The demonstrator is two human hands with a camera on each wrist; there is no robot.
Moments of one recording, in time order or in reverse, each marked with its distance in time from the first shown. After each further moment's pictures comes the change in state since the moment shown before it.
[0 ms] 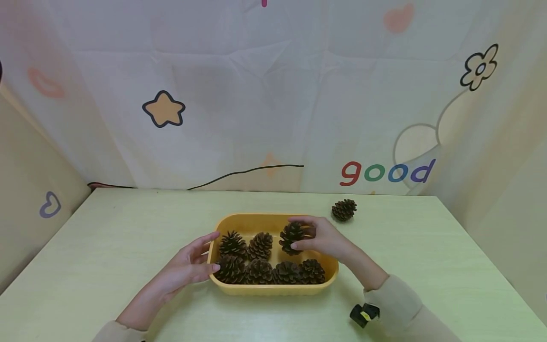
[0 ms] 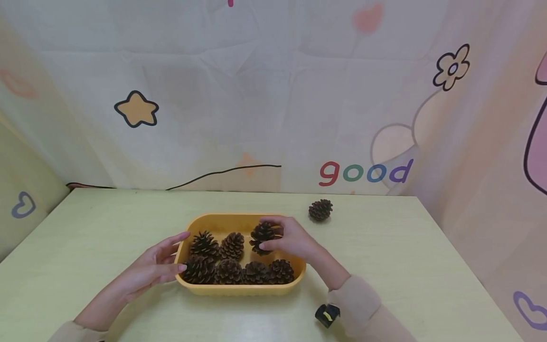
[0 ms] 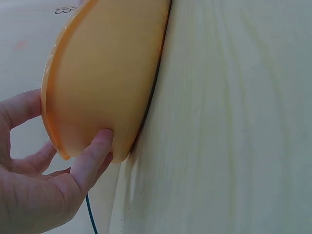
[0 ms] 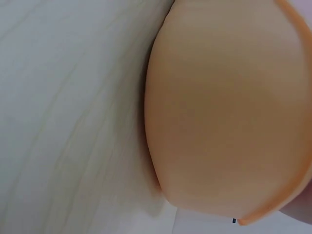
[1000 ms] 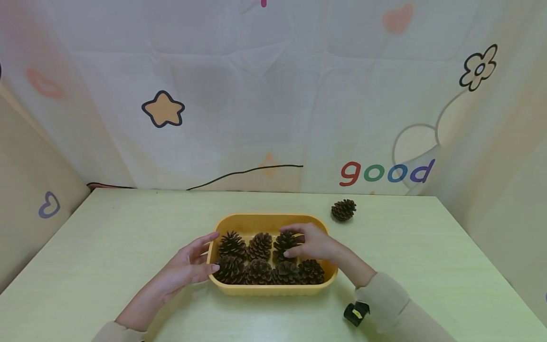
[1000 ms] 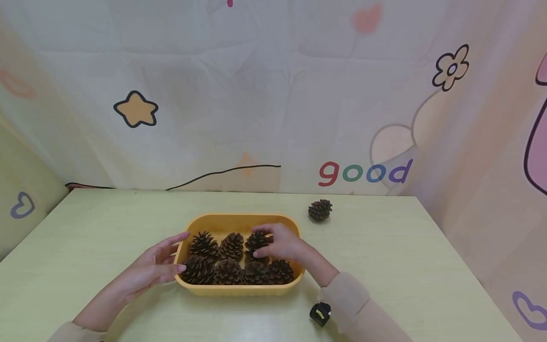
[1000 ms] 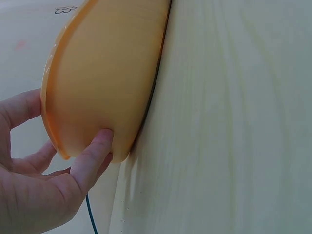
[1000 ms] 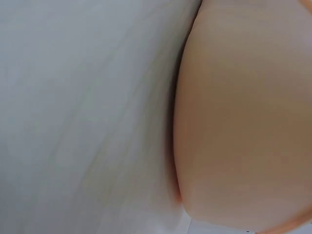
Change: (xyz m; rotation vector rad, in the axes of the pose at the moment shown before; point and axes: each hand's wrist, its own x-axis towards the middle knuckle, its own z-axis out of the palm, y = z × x) left_hand 0.000 0.001 0.001 -0.014 0.010 -0.013; right_hand 0.012 0.007 0.013 -0.108 -0.098 0.057
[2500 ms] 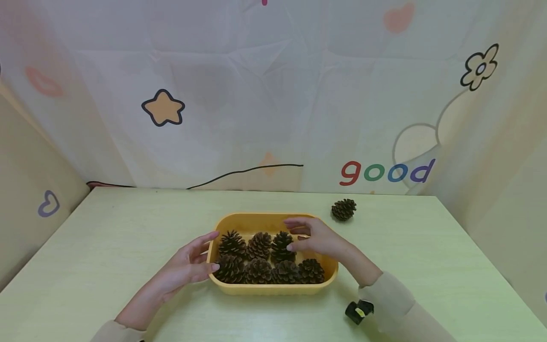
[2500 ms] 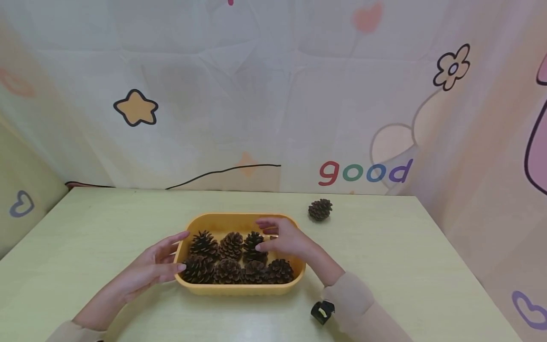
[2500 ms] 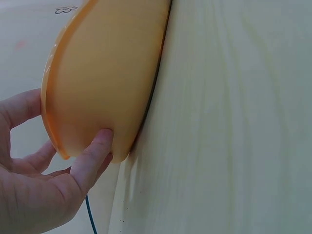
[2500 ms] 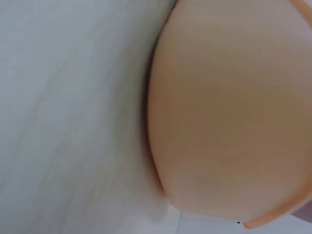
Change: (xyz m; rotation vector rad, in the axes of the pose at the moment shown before) left_hand 0.000 -0.001 -0.001 -0.012 -0.032 0.018; right_hand -0.006 -0.003 -0.011 0.073 0.007 -0.025
